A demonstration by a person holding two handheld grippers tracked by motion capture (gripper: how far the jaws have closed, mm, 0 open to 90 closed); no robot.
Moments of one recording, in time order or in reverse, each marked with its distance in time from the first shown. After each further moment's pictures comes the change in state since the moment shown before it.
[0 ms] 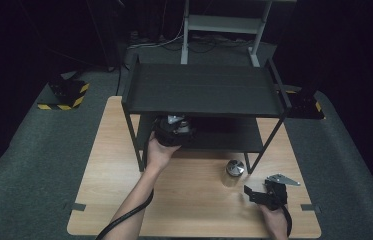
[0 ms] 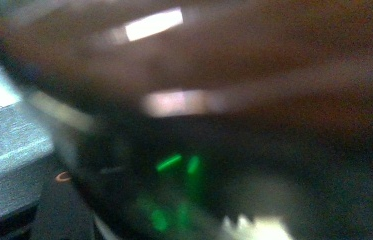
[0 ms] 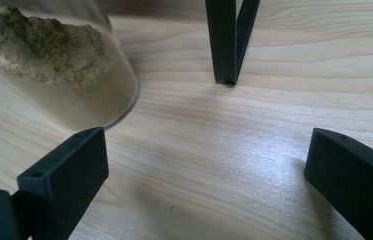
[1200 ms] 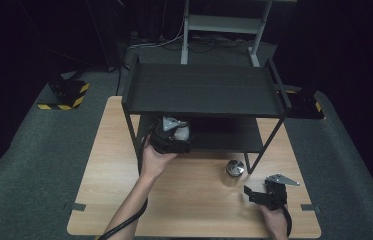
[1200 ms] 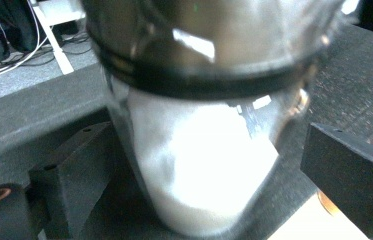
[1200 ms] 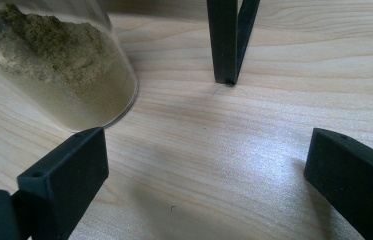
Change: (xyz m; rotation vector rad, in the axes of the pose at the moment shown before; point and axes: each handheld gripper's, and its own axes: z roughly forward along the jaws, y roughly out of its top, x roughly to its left) left arm -0.008 -0.017 -0.025 -0.025 0.008 -0.006; right arm 0.003 0.001 0.000 0.005 -0.008 -0.004
